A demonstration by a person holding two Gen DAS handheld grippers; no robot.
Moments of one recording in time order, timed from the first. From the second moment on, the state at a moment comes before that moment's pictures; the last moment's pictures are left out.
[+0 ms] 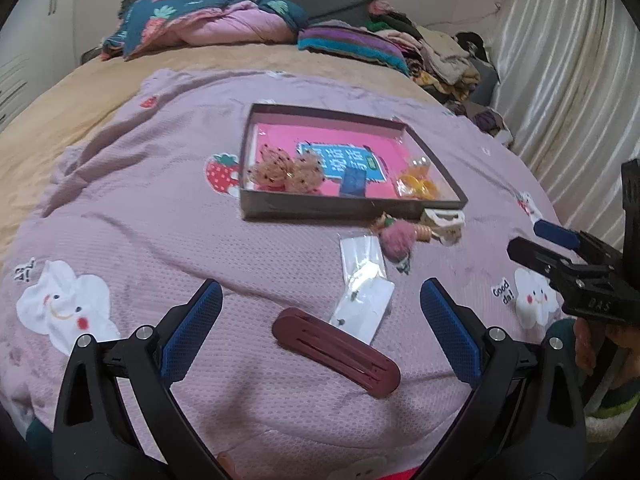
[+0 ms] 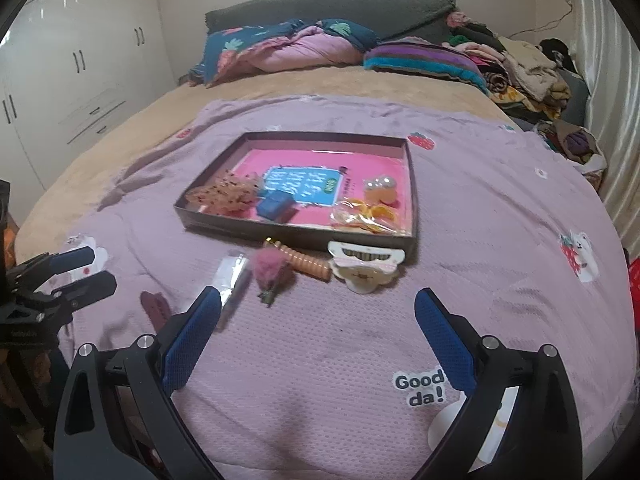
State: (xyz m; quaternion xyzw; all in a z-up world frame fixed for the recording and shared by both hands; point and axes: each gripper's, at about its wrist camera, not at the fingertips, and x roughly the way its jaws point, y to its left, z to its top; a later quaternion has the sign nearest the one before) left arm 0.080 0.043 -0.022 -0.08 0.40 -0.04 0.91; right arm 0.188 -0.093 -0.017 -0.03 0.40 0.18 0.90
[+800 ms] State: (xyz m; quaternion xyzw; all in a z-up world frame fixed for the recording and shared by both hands) left arm 0.127 0.005 -0.090 -0.05 0.48 -0.20 0.86; right arm 0.220 -0.078 -0.061 -0.01 0.47 0.20 0.86
